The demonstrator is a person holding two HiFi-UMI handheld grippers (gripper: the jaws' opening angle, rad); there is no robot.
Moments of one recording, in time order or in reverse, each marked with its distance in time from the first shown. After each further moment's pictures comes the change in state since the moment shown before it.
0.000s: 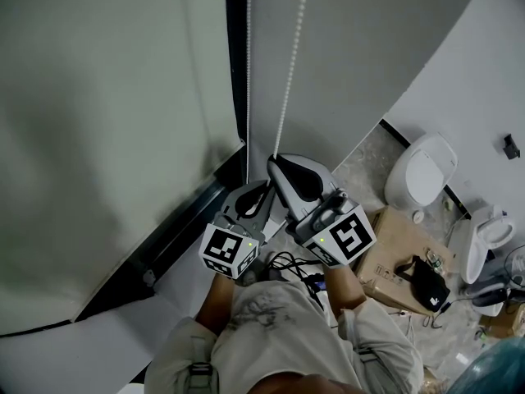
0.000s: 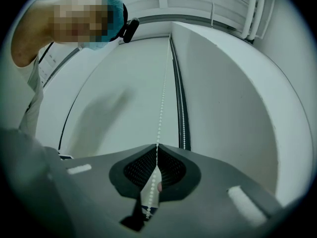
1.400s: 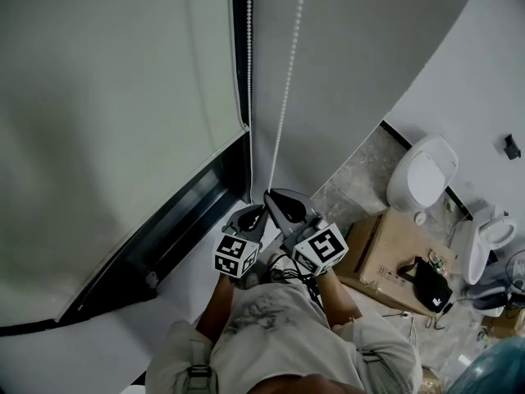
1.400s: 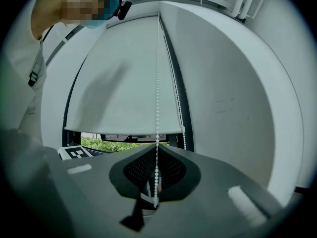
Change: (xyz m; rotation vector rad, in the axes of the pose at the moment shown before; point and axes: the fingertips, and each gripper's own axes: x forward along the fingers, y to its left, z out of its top) left arm -0.022 0.016 -0.140 -0.085 0.283 0.041; right arm -0.034 0.021 -0.131 0.116 0.219 -0.046
